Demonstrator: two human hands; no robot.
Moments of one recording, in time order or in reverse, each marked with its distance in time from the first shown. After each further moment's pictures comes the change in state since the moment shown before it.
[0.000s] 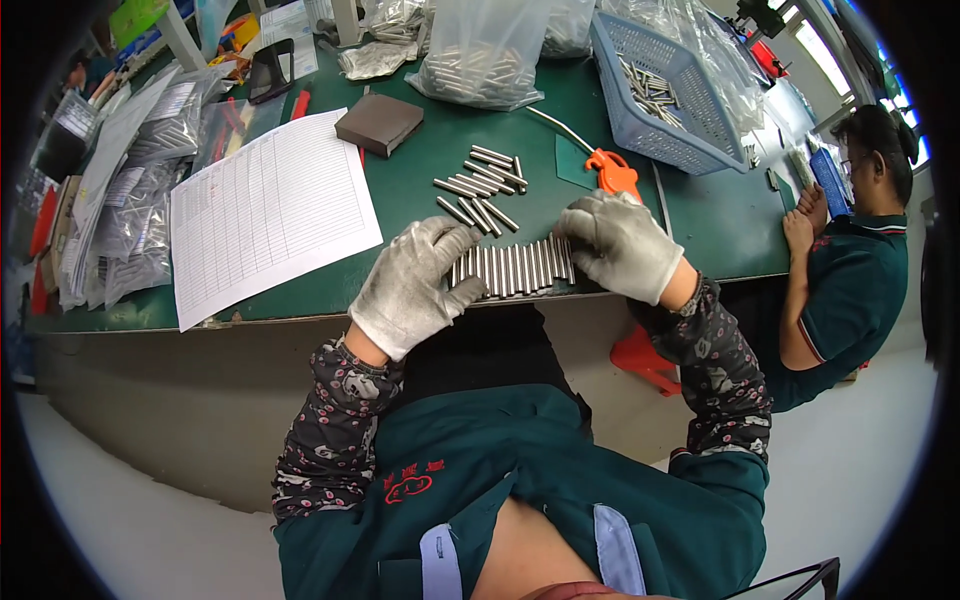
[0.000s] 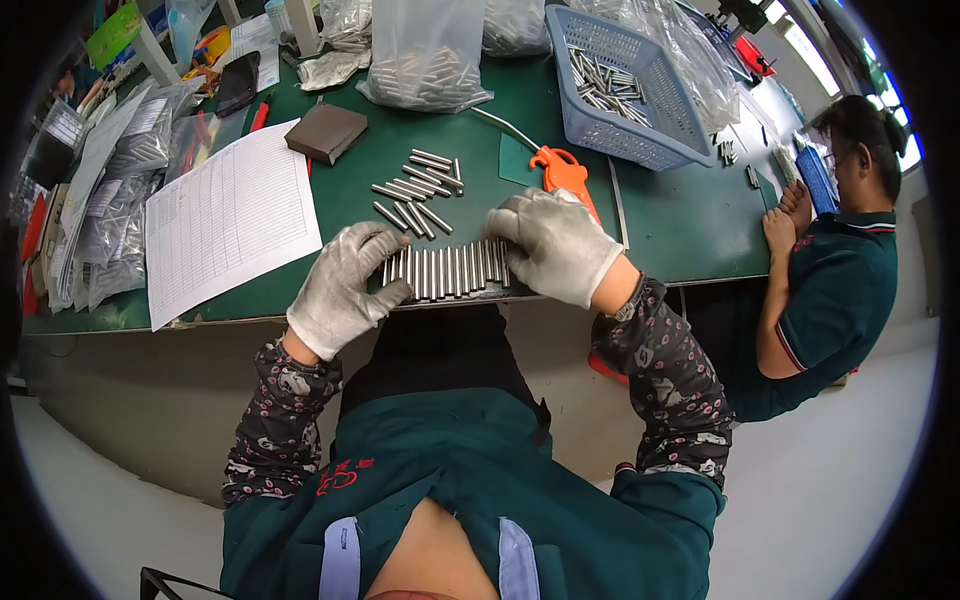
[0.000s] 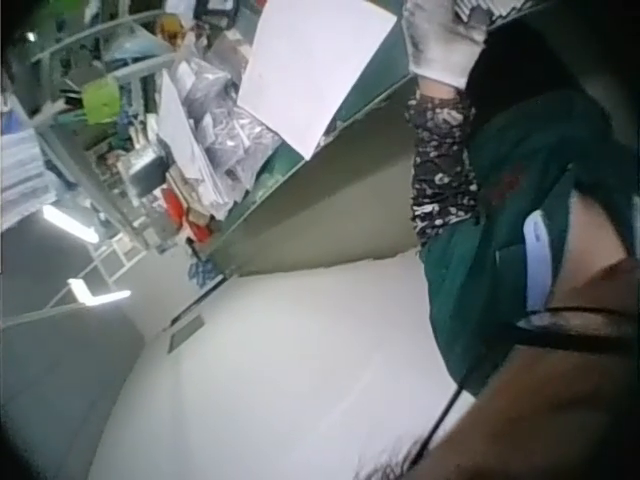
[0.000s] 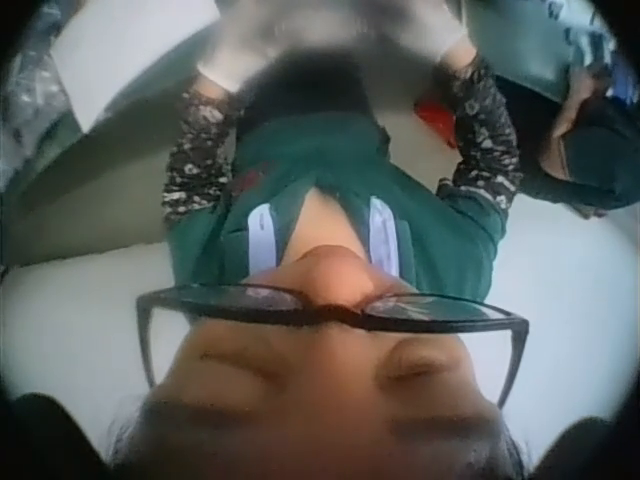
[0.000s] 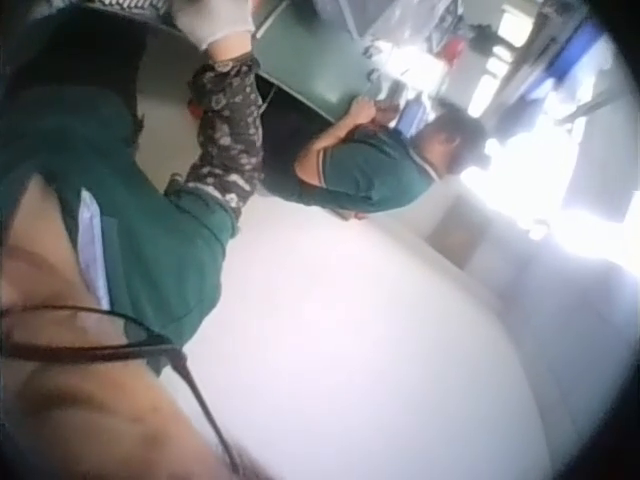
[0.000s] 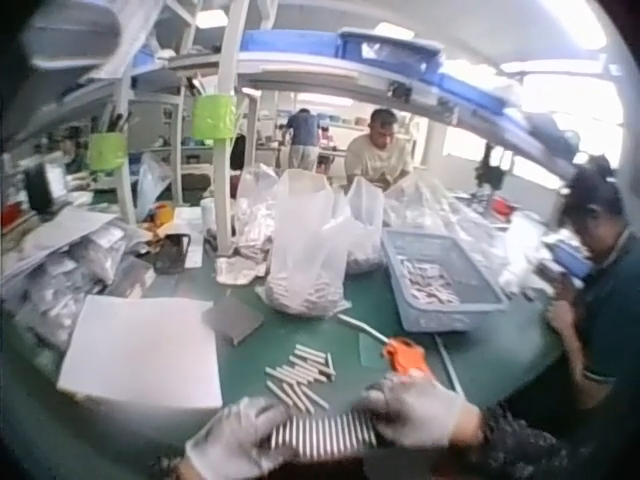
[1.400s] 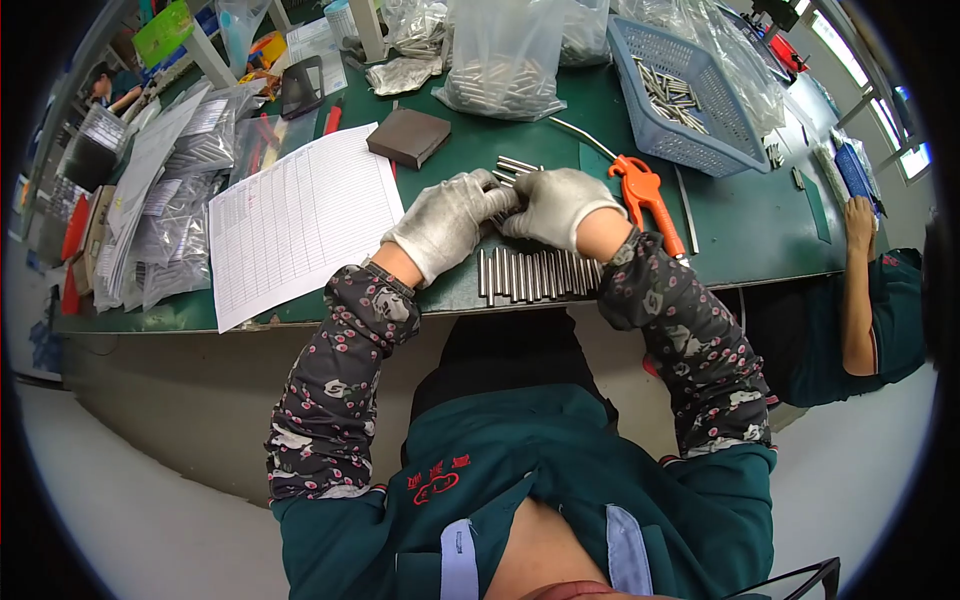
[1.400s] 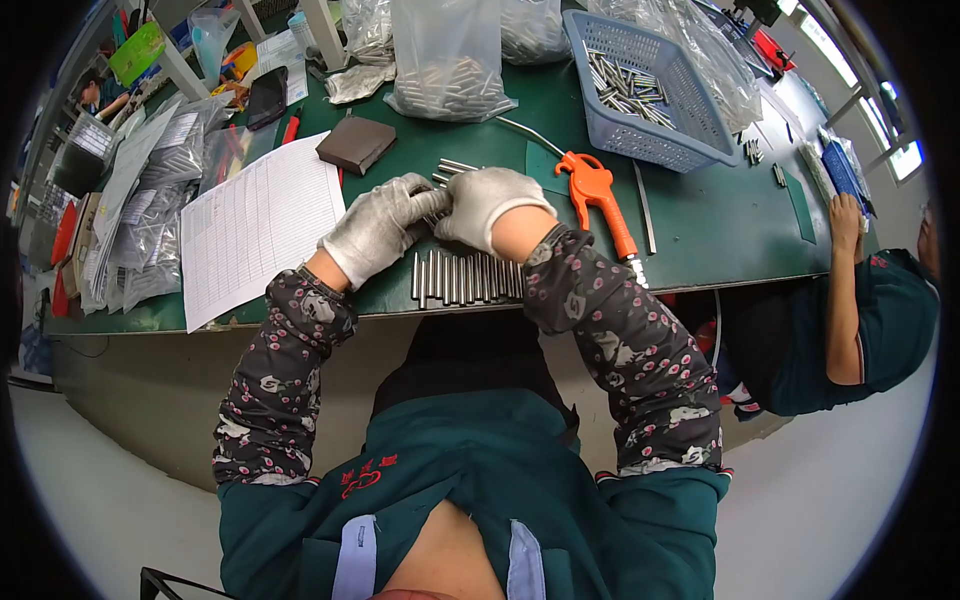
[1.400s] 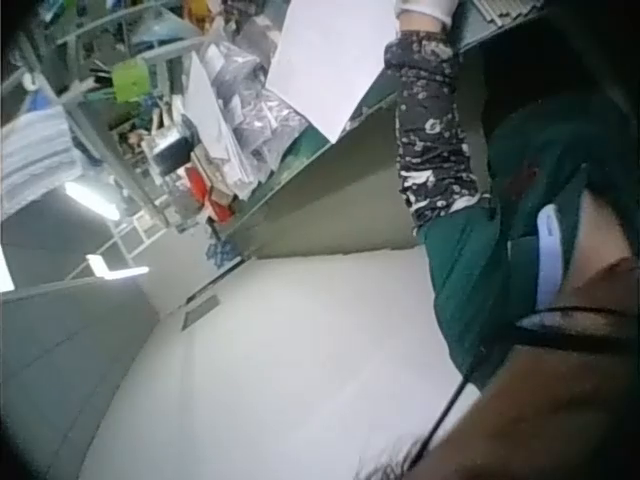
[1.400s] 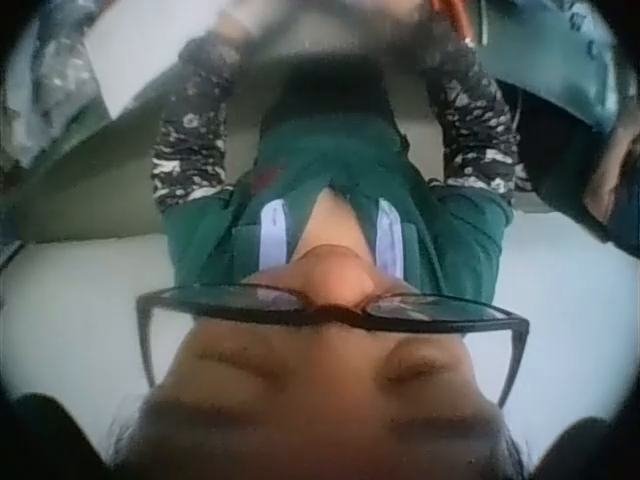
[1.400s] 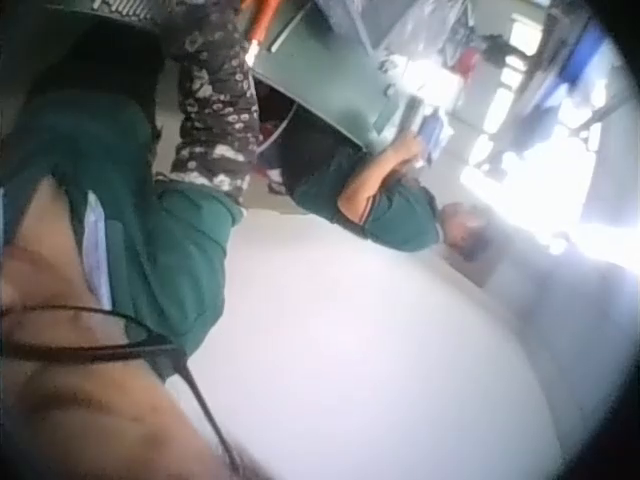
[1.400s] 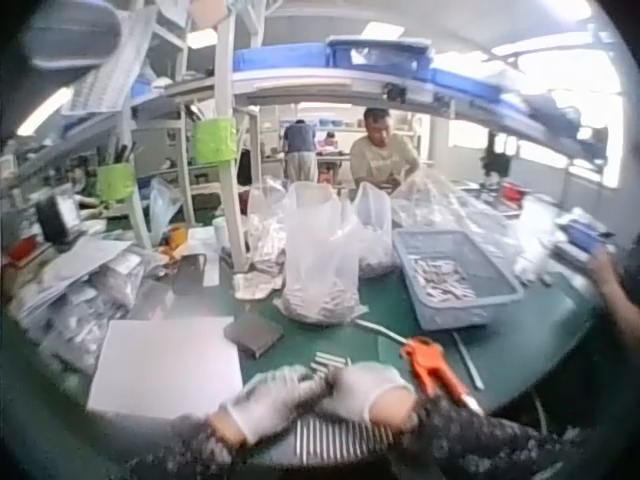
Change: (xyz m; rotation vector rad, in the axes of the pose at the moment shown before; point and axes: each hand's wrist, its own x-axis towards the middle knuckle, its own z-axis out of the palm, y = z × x) left_hand 0.064 -0.033 -0.006 0.240 -0.224 0.155; right_hand 0.086 -0.029 0.013 0.067 -0.222 0.489
